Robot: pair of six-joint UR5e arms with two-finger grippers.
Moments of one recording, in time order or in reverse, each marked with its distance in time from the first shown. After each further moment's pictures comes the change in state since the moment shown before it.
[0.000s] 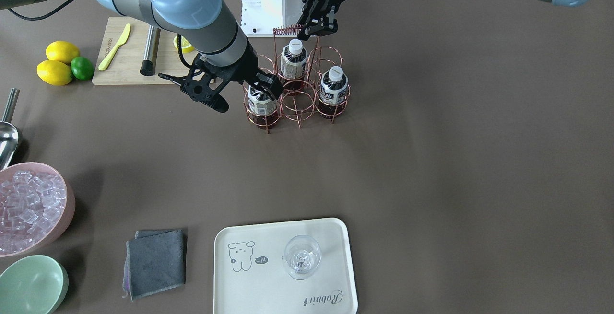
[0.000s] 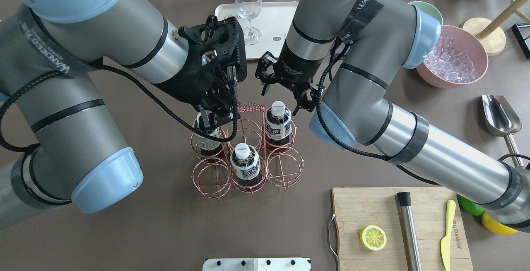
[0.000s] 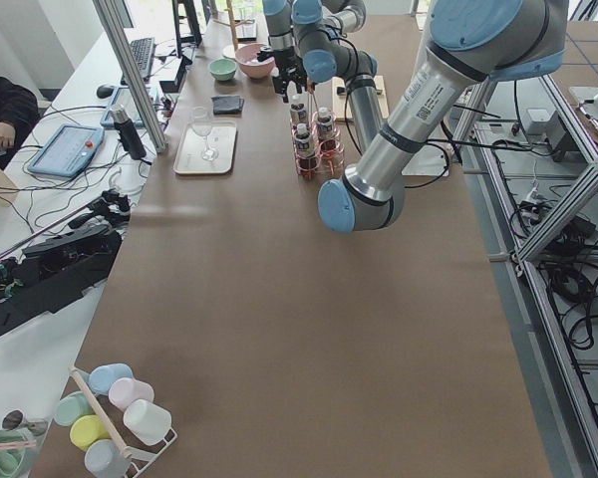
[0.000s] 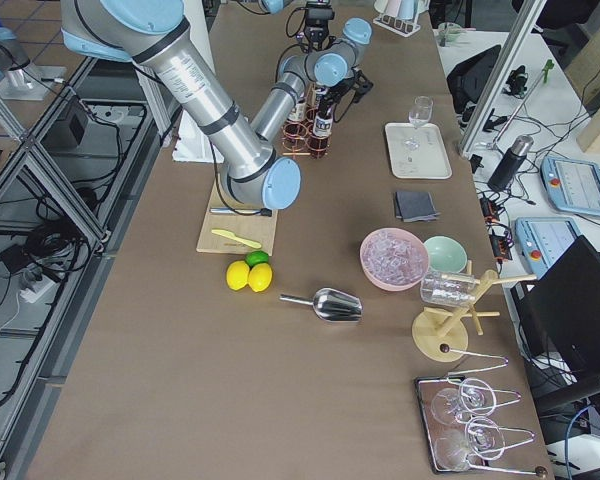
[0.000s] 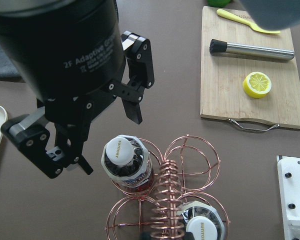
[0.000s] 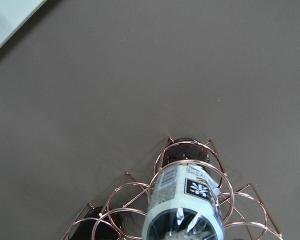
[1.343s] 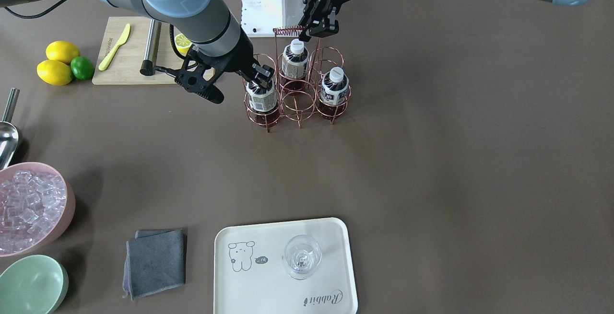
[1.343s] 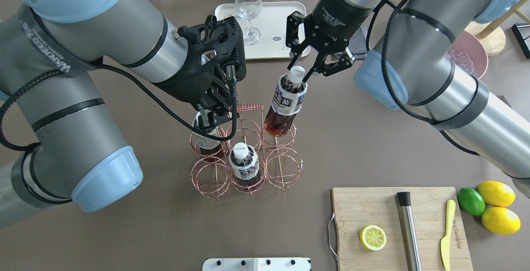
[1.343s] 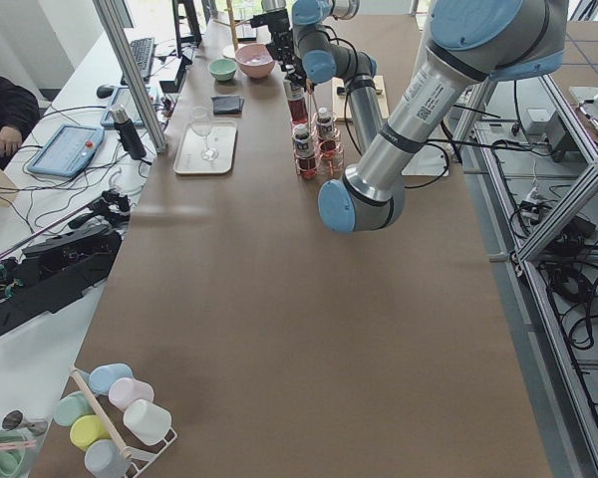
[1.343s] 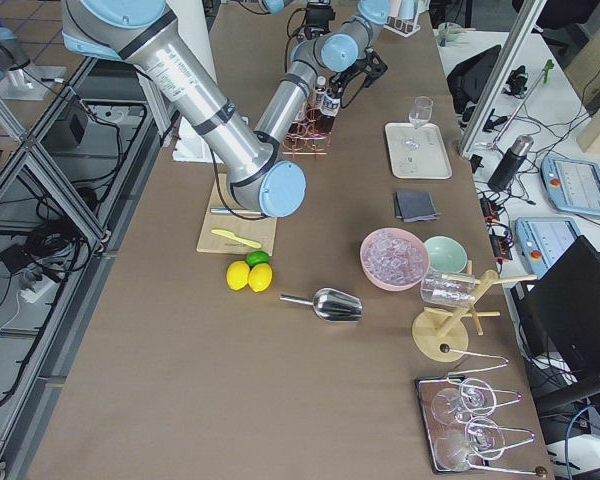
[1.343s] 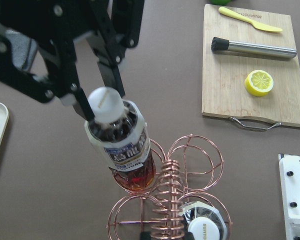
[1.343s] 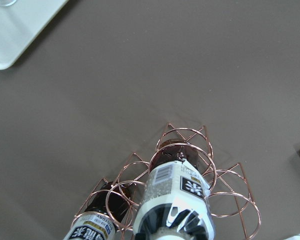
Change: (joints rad) left arm -0.002 0.003 0.002 0.000 0.001 0.001; right arm 0.167 -0.027 0.125 -0.062 0.203 0.000
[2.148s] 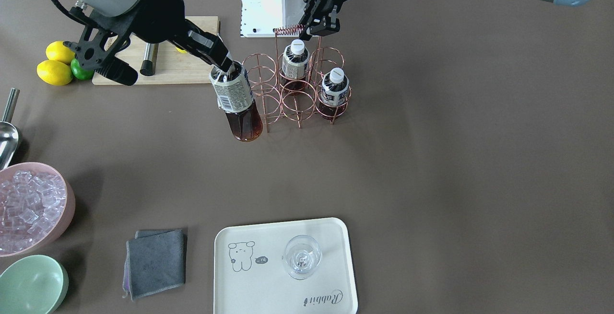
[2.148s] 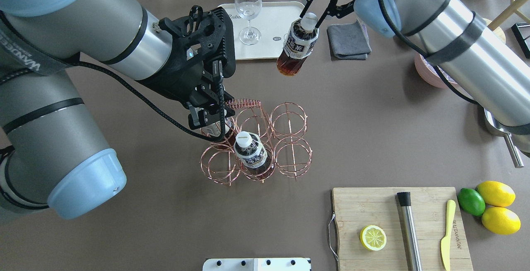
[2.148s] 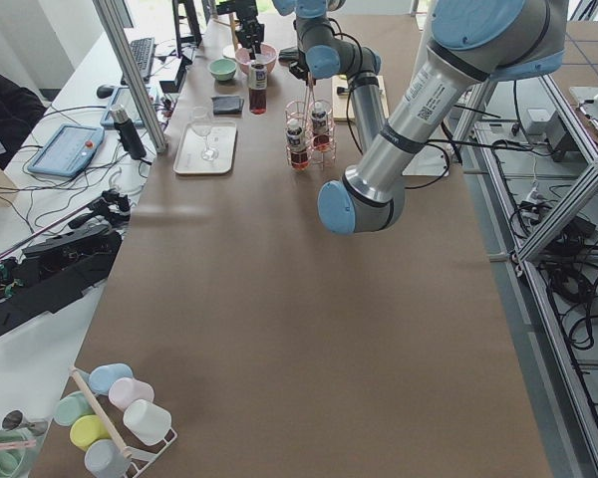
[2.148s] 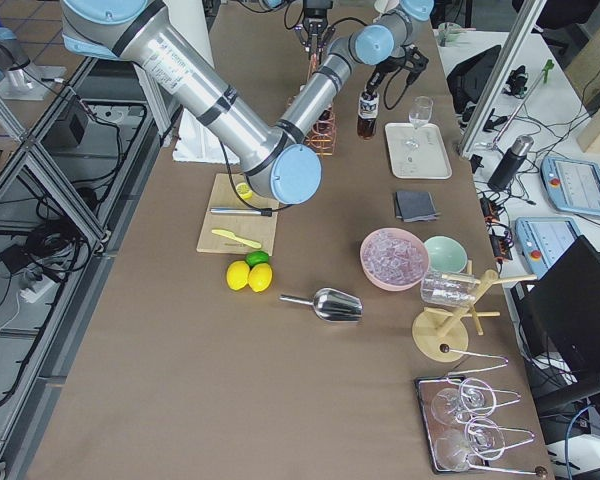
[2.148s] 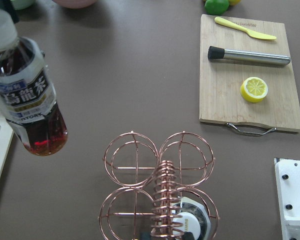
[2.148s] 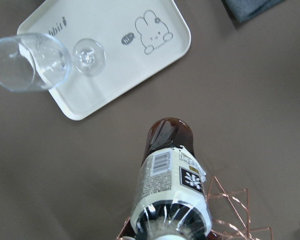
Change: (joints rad) left arm -0.017 0.009 -0.063 0.009 -0.004 -0.002; right arm 0.144 0.126 -0.261 -0.002 0.053 -0.357
